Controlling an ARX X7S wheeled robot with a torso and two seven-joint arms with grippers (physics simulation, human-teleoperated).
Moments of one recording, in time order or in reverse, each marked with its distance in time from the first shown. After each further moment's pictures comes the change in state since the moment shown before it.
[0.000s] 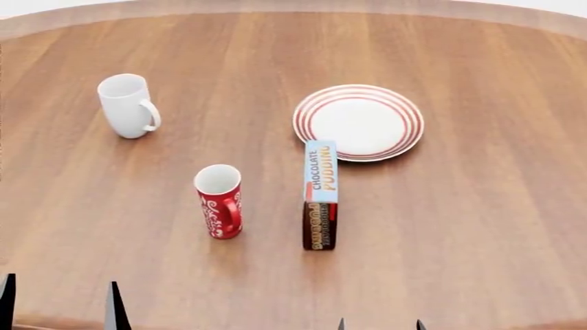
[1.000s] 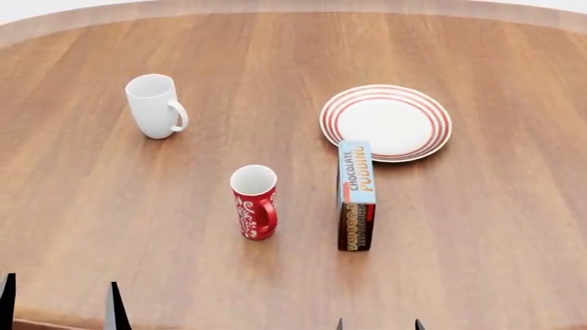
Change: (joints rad) left arm -0.007 -0.015 0.030 -0.006 -0.009 0.015 -0.022; right arm 0.007 0.020 -0.027 0.007 0.020 -0.010 0.017
